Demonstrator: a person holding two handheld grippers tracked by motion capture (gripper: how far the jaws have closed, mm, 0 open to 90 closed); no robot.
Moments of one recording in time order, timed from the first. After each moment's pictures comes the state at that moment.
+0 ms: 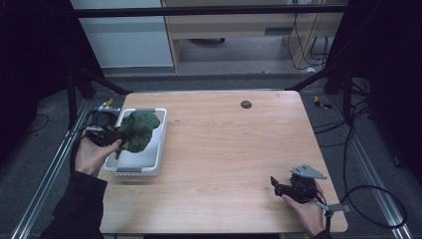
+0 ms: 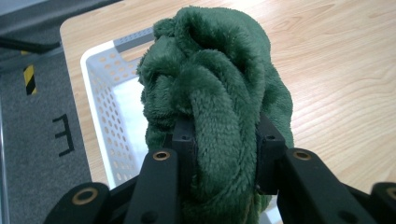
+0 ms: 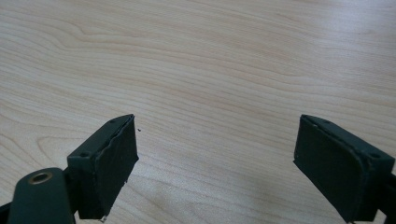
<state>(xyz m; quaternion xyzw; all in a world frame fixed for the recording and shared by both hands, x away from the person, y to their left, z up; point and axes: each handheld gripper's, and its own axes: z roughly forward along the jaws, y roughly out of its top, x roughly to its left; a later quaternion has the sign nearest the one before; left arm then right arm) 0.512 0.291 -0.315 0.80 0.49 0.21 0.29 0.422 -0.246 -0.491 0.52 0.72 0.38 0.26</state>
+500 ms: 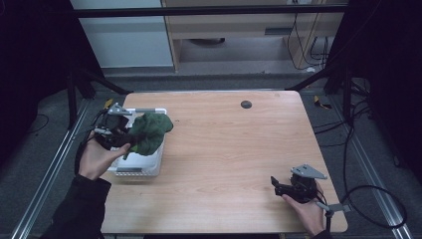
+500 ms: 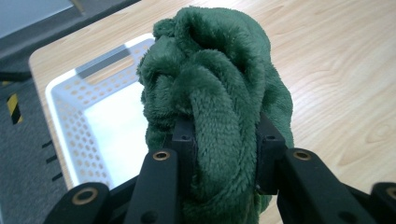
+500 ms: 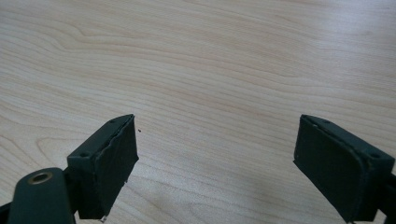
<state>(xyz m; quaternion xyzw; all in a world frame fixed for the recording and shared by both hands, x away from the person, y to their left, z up) 0.492 0.254 -0.297 0.83 0.43 0.20 0.30 0.423 -0.247 -0.491 0.51 0.72 0.38 0.26</state>
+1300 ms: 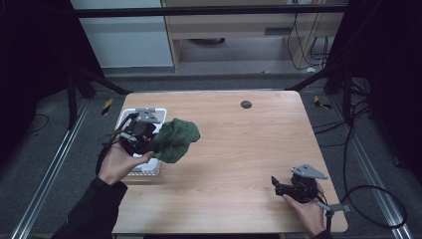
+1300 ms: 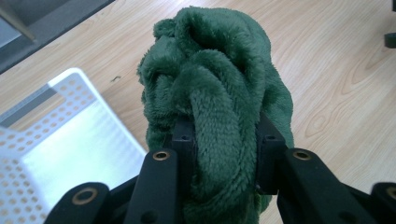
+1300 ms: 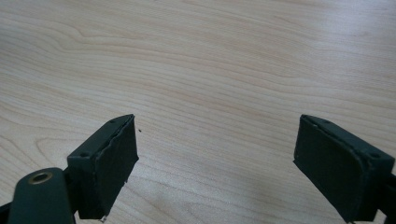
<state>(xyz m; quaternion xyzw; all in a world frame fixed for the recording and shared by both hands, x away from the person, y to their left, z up) 0.479 0.194 -0.298 0.87 0.34 0.17 0.31 0.422 -0.248 -0.490 0.51 0.72 0.38 0.26</state>
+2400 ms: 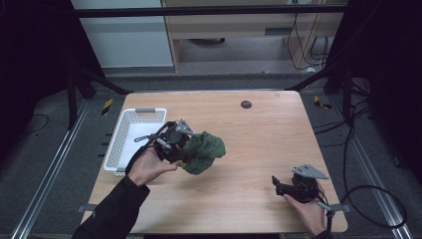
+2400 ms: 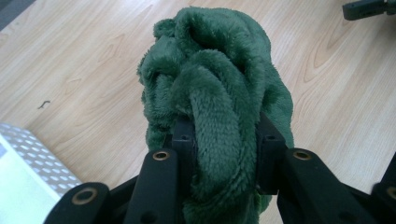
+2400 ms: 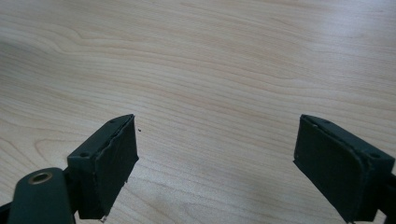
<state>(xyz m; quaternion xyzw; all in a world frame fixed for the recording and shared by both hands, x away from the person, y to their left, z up) 0.484 0.128 -0.328 0.92 0.27 0.12 0.27 0.422 -0.249 -0.490 0.51 0.72 0.38 0.26</state>
